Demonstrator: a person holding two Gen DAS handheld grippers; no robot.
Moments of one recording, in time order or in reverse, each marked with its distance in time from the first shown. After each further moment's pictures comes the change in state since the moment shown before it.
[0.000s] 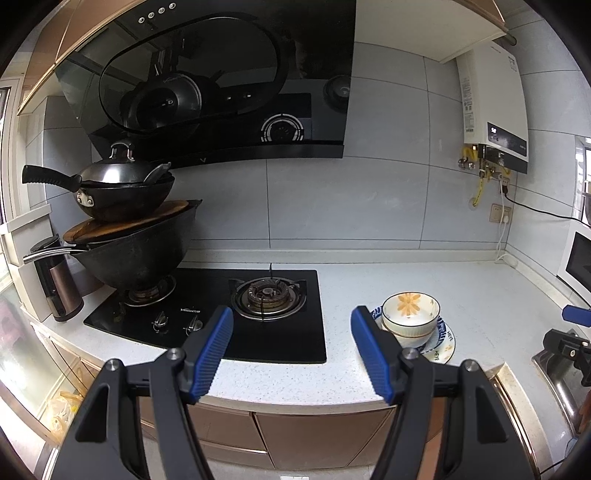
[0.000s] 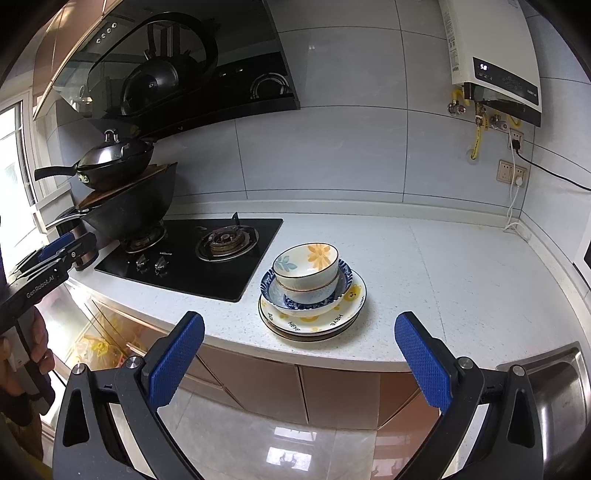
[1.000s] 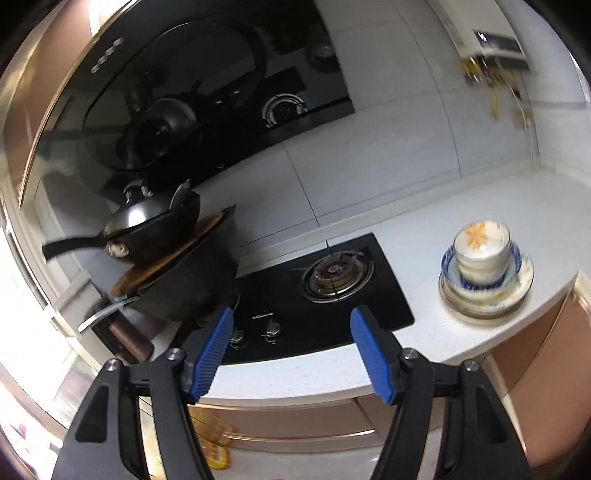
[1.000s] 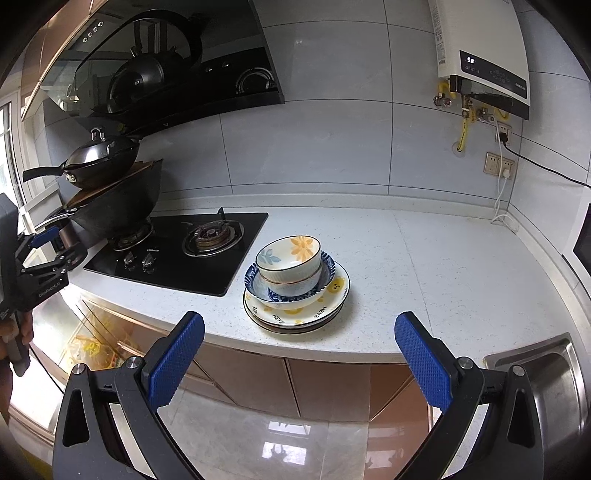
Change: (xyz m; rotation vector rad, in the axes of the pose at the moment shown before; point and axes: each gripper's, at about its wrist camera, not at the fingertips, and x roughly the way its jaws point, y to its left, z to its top) left arm 0.024 0.018 -0.002 0.289 0.081 0.204; right arm -0.007 -0.012 0.000 0.033 0.019 -0.062
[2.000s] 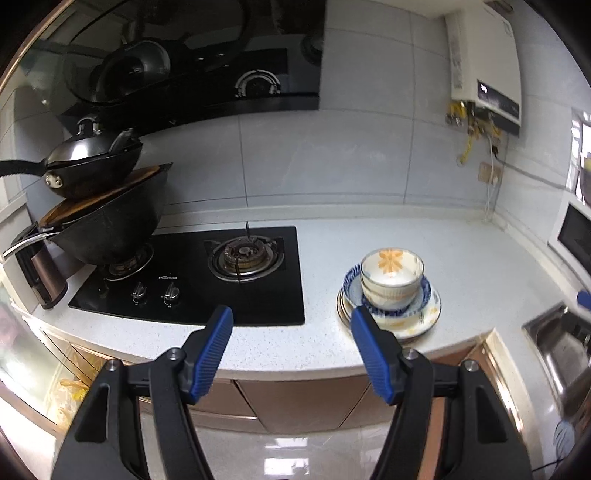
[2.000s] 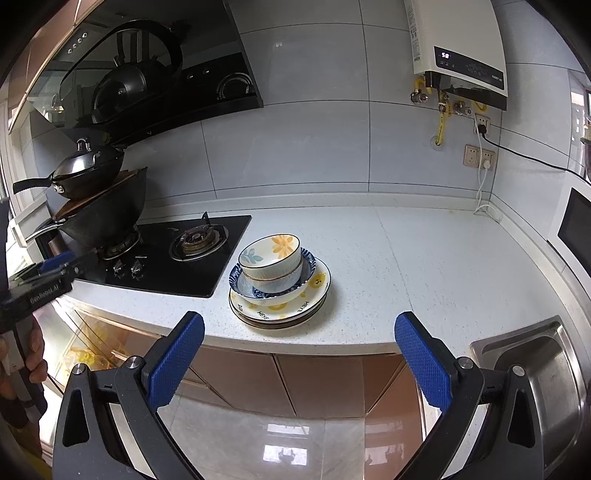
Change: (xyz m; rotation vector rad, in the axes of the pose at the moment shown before) left arm -0.009 -0.052 0.010 -0.199 0.100 -0.285; right arm -0.014 -0.016 -0.010 0.049 -0.005 -0.057
